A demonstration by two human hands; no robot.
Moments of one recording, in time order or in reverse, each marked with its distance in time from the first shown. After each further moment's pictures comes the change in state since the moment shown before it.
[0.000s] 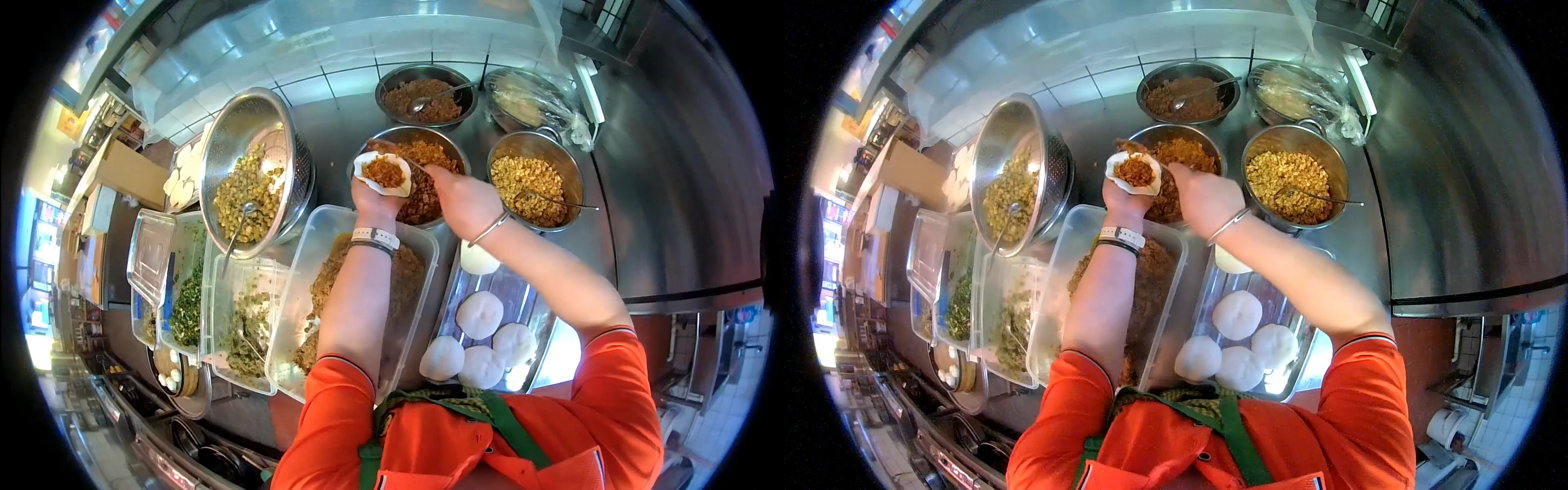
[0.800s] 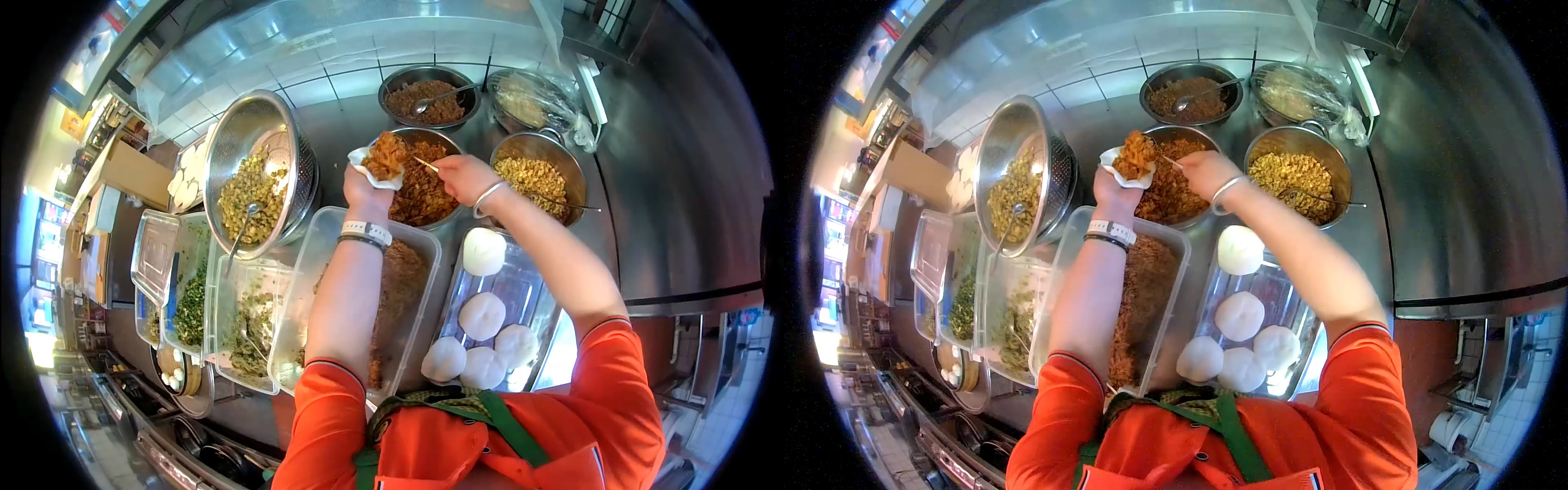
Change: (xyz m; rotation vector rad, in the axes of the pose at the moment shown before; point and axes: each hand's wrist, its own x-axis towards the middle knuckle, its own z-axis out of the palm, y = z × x) left_hand 0.005 0.017 0.014 0.196 0.004 0.106; right_hand 0.038 0.036 0.012 0.695 -0.447 0.318
